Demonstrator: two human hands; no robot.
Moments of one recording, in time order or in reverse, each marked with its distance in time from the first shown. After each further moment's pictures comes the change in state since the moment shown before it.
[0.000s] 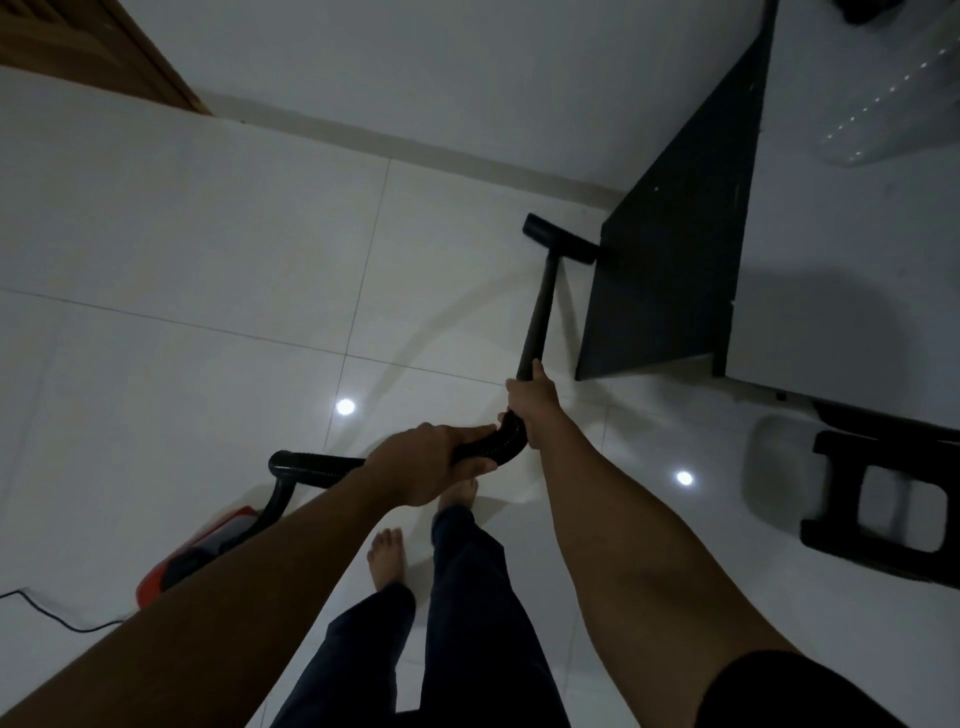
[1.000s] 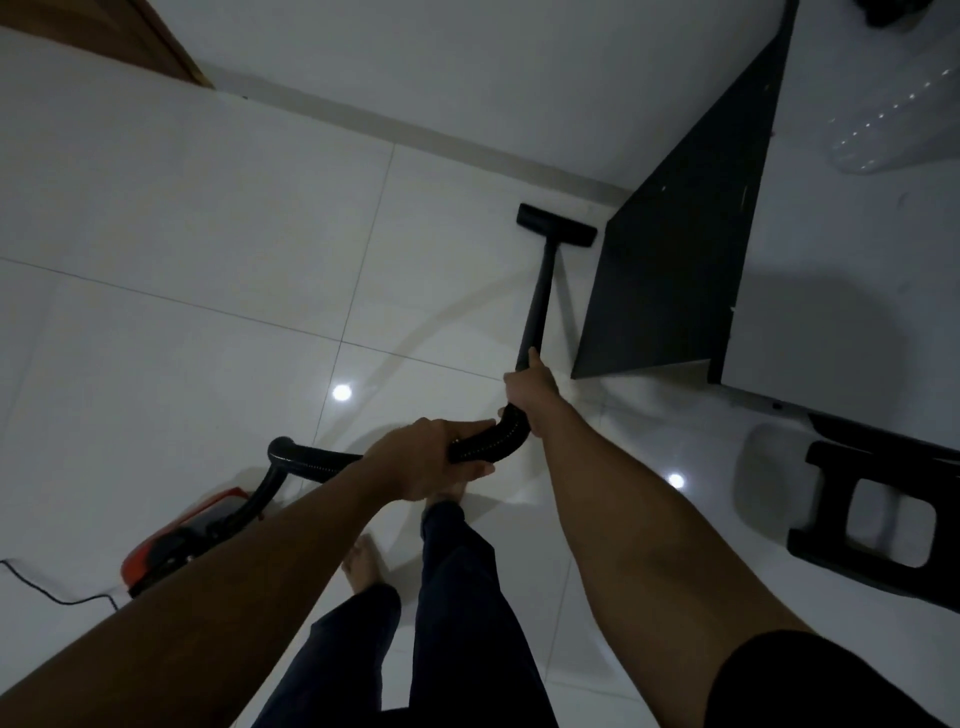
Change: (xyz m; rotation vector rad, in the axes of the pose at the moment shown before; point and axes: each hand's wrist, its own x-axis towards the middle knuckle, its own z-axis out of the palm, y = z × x) left_hand 0.012 0.005 0.011 -0.178 -0.030 -0.024; right_hand 0.001 -0.022 -0.012 -0.247 -0.022 -0.003
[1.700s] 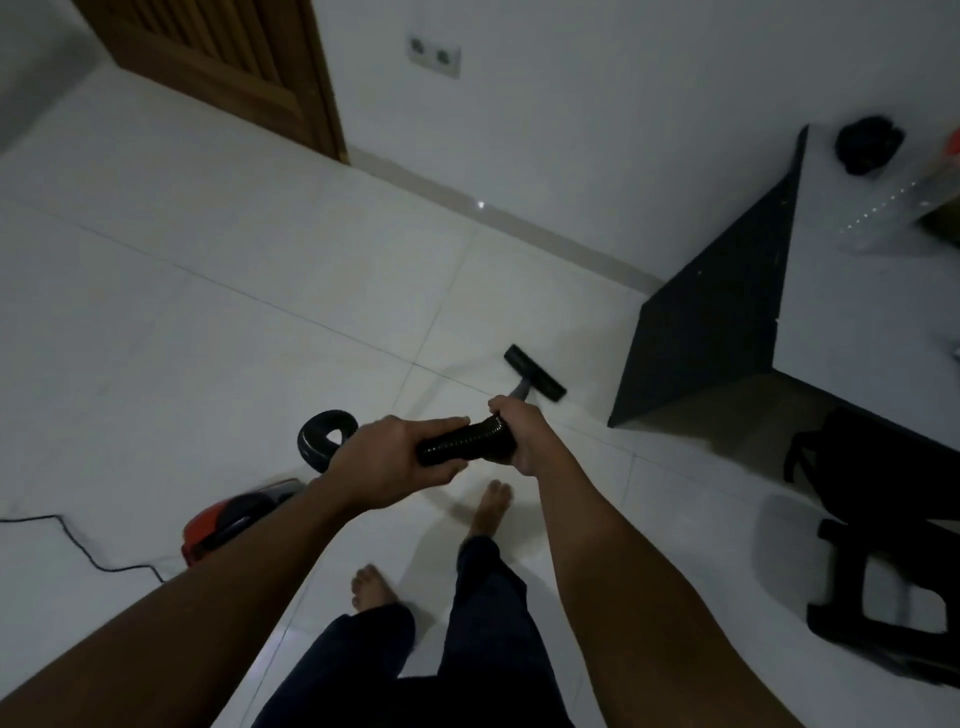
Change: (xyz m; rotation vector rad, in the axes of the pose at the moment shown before) left_hand -0.275 -0.120 0.034 0.081 0.583 0.149; right_hand -0.220 0.091 0.157 0.175 -0.220 -0.119
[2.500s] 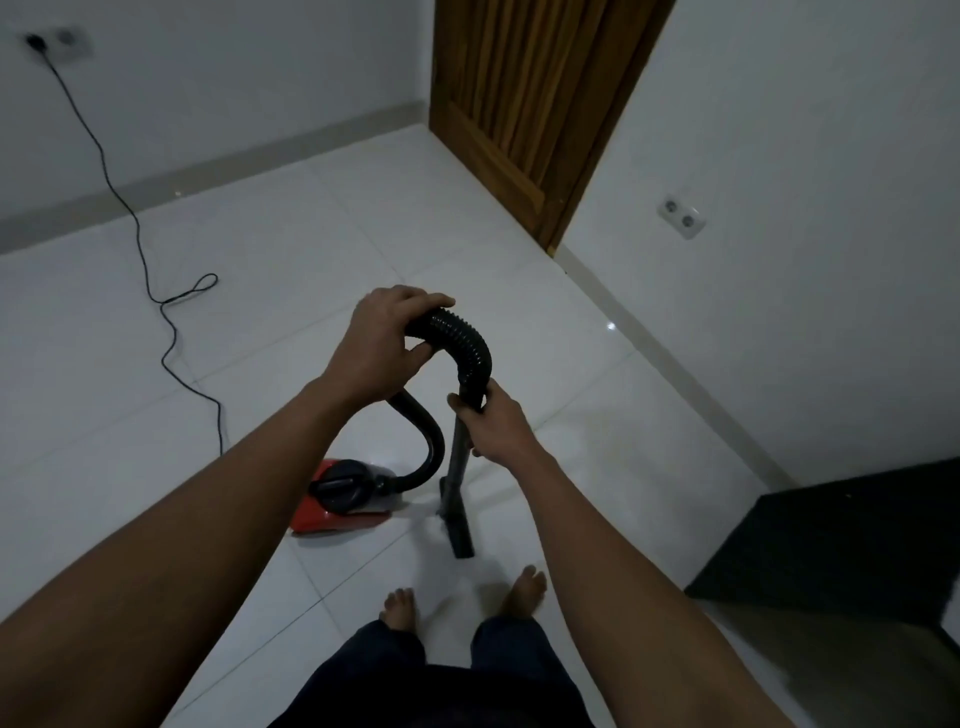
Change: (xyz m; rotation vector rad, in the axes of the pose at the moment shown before) left_hand -0.180 -0.130 -0.174 0.000 0.882 -0.203; right_hand -0.110 0.031 0.274 -0.971 -0.303 -0.773
